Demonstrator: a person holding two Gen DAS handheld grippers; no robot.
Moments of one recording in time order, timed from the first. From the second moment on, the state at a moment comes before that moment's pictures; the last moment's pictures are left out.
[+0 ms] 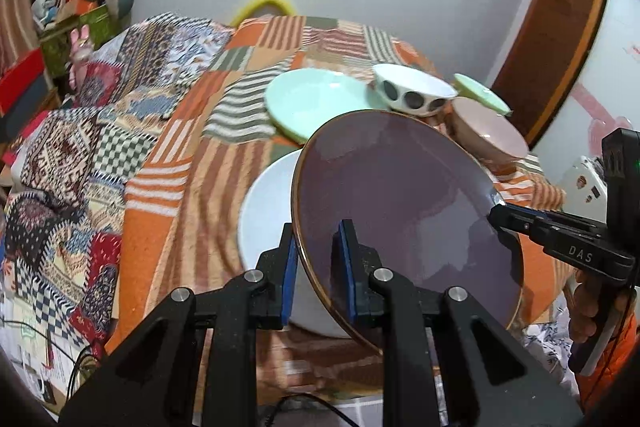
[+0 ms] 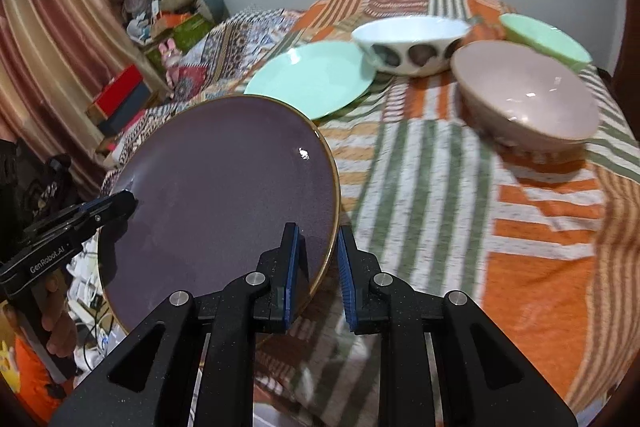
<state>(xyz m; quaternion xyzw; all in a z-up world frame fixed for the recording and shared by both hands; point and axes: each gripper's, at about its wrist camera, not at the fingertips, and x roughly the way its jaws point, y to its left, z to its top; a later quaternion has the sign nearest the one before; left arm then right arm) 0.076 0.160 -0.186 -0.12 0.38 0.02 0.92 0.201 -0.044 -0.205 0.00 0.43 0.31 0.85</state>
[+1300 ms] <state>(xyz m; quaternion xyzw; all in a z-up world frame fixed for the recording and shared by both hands) 0.153 0.014 -0.197 -0.06 0.44 -0.08 0.89 0.200 -0.201 -0.209 0.08 0.42 0.20 0.88</state>
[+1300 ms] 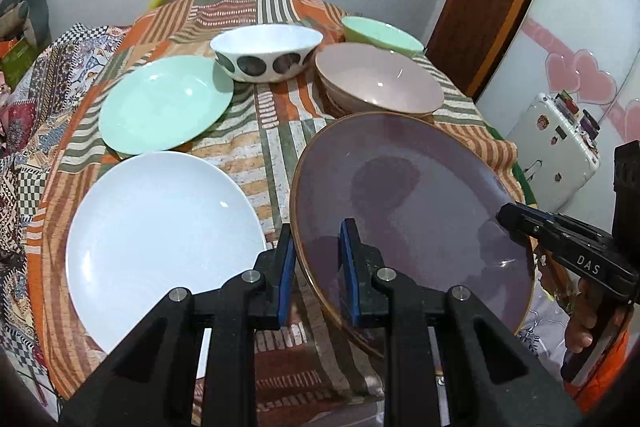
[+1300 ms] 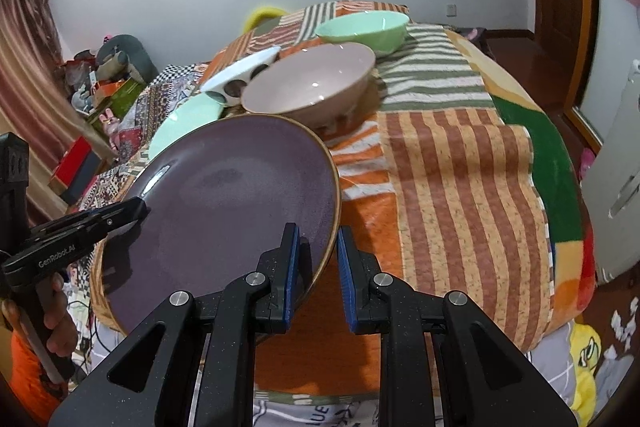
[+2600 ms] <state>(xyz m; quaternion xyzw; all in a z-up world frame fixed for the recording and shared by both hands) 0.151 0.005 -0.194 -0.04 0.44 -0.08 0.90 0.203 -0.206 -0.214 0.07 0.43 0.20 0.88</state>
